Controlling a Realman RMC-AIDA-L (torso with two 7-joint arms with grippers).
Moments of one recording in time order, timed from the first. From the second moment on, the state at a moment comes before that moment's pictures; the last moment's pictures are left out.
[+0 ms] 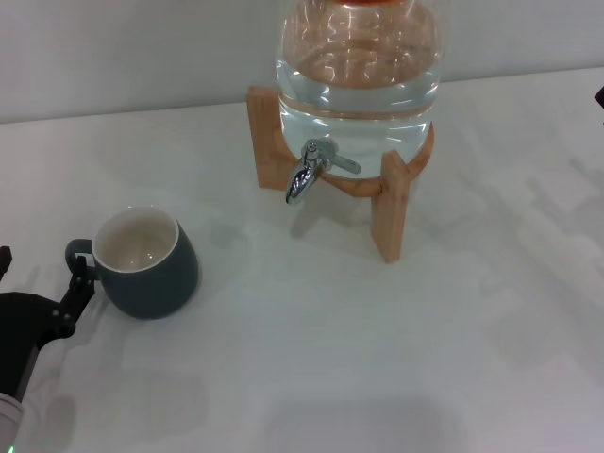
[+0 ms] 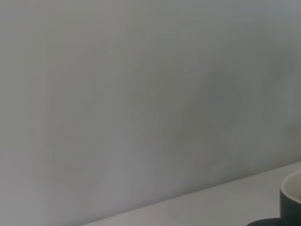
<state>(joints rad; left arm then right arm) -0.27 -2.09 2.66 0.35 -1.12 1.12 0.25 0.26 1.99 -0.77 -0.24 2.25 1.55 -2.37</state>
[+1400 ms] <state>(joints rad) -0.33 -2.09 2.66 0.29 -1.12 1.08 0.21 0.27 1.99 -0.77 -0.24 2.25 1.55 -2.37</state>
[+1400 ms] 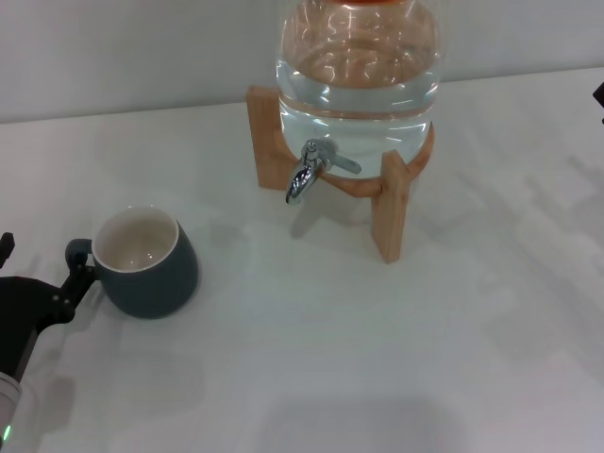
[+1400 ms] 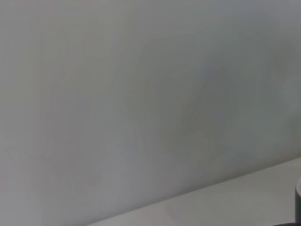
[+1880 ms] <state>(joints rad) -0.34 -2.09 2.66 0.29 -1.12 1.07 0.21 0.27 1.99 -0.77 -0.24 2.25 1.55 -2.37</state>
